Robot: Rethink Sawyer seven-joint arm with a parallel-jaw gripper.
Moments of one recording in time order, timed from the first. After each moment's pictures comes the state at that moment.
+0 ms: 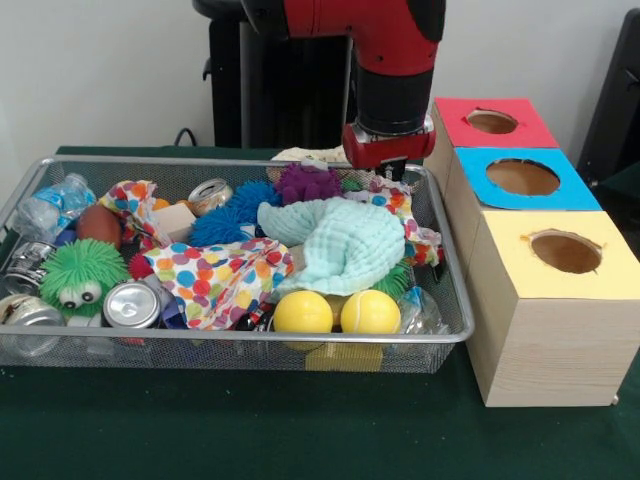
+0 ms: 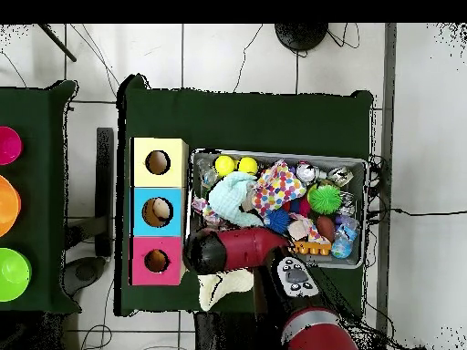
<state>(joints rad) -0.28 -0.55 0.15 1.89 -0.31 0.28 1.58</state>
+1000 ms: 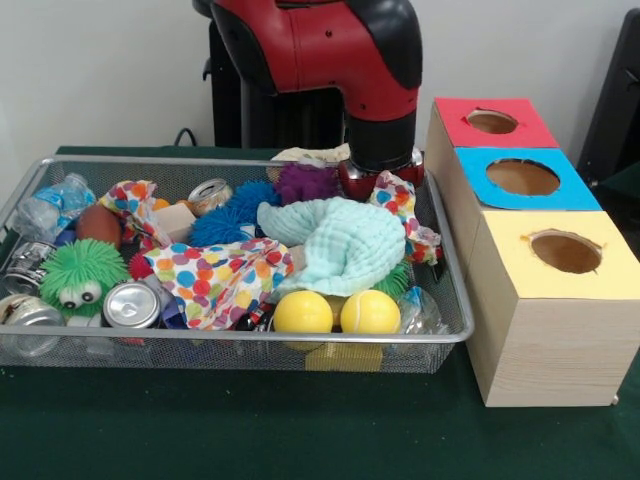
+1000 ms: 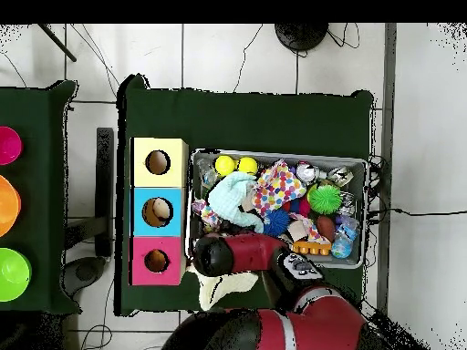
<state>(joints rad) -0.35 -0.41 0.19 1.88 -0.33 0.18 1.58</state>
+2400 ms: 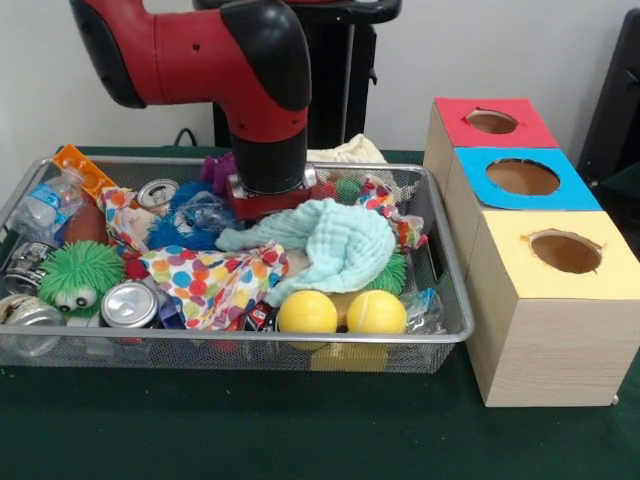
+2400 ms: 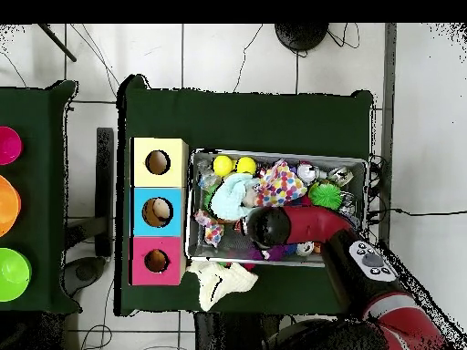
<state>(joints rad) -0.60 -0.43 0.30 1.67 -0.54 0.55 1.57</state>
